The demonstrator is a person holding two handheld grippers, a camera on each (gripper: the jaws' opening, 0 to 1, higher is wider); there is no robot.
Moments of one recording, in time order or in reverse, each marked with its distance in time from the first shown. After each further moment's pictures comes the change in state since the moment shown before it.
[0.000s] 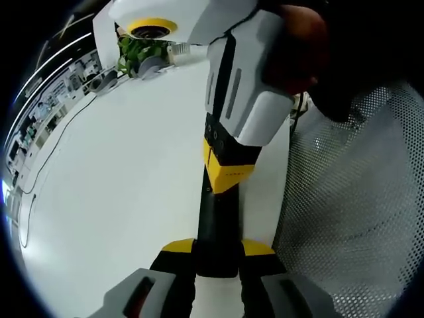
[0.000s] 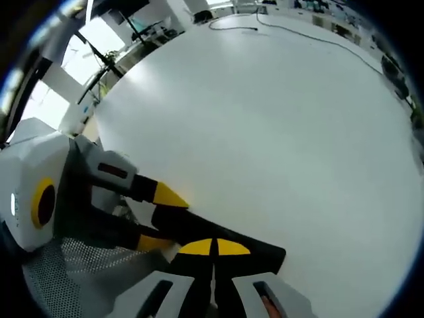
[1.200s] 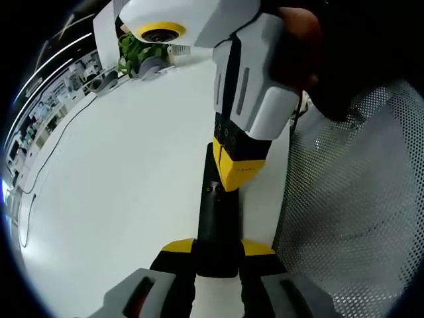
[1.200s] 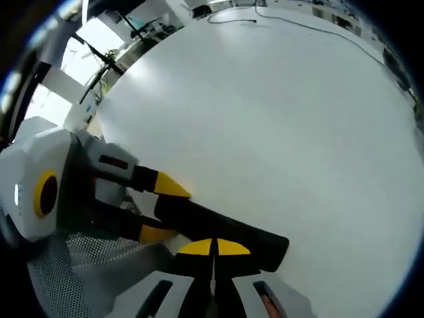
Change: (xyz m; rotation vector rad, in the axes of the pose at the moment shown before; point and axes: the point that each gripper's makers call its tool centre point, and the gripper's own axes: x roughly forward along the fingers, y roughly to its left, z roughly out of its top) left arm 0.000 0.001 0.000 -0.001 -0.005 0.000; right arm -0.003 0.001 -0.011 0.041 0.046 0.050
